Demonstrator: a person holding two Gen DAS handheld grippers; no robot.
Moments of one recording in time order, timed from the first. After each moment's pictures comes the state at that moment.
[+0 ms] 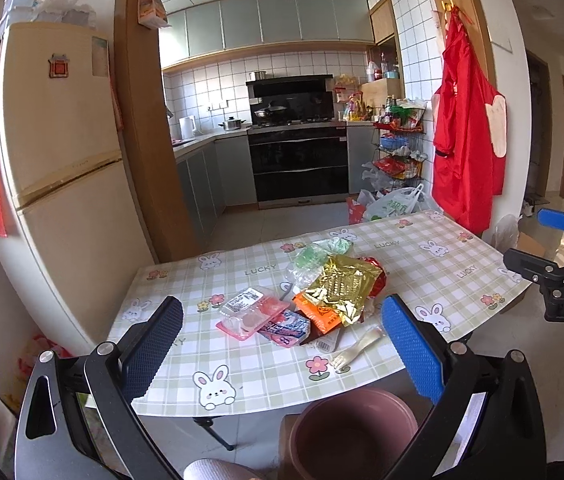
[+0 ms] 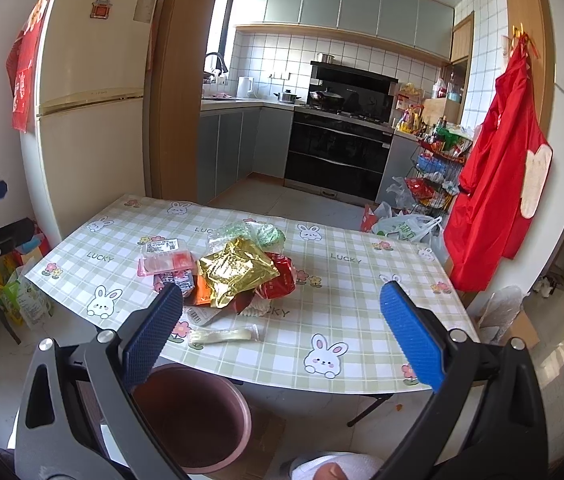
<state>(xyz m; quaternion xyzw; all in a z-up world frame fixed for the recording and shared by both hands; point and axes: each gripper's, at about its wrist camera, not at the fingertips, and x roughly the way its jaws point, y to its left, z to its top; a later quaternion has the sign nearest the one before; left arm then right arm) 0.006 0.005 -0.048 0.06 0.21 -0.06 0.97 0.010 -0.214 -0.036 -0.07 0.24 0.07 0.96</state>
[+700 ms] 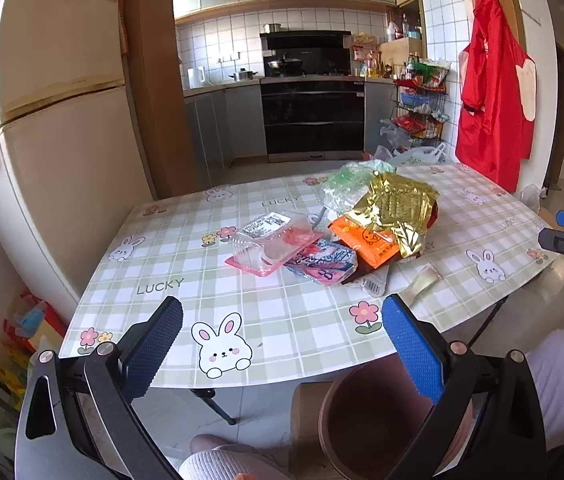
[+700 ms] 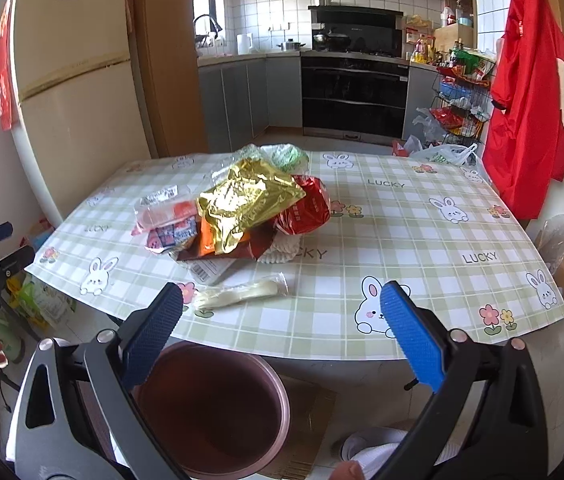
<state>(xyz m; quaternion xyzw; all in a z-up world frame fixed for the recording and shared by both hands) 0.080 0.066 -0.175 0.06 0.29 -0.04 0.95 0.087 -0.215 -0.162 0.00 0.34 0.11 0.93</state>
